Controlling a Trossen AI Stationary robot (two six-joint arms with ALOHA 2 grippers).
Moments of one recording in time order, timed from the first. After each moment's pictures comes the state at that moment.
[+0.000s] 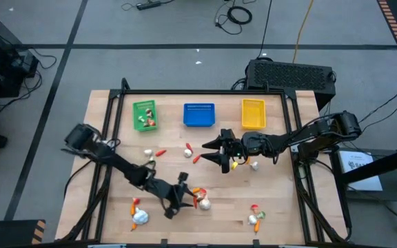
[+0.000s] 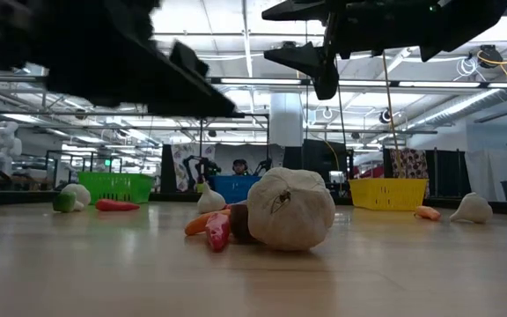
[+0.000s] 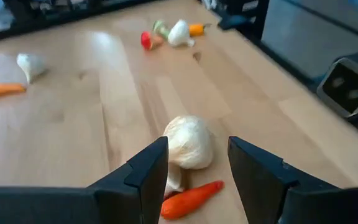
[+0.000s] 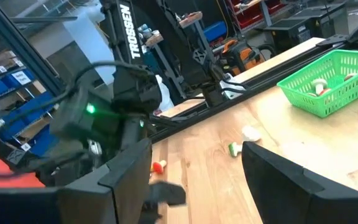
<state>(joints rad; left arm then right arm) -0.49 1.79 0.75 0.60 -0.15 0.04 0.09 1.48 0.69 0.71 0.07 0.54</state>
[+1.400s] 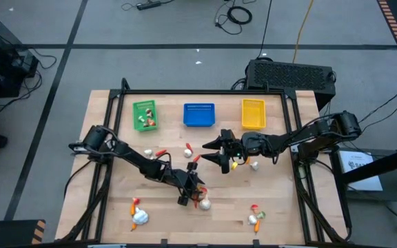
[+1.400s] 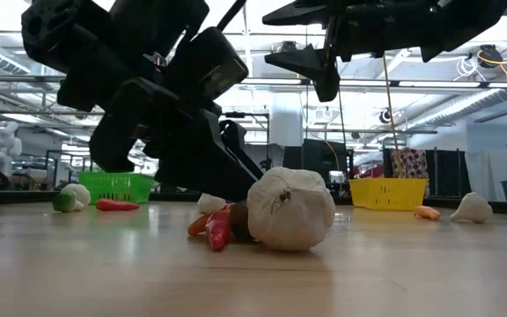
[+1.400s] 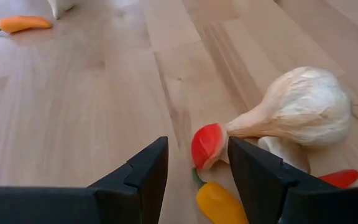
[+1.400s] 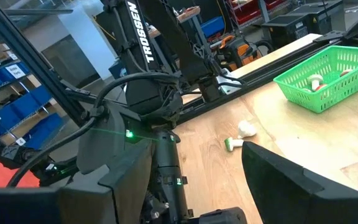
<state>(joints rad) -0.33 1.95 0.84 0.53 -0.08 0.05 0.09 1.48 0.69 0.69 0.07 0.53</state>
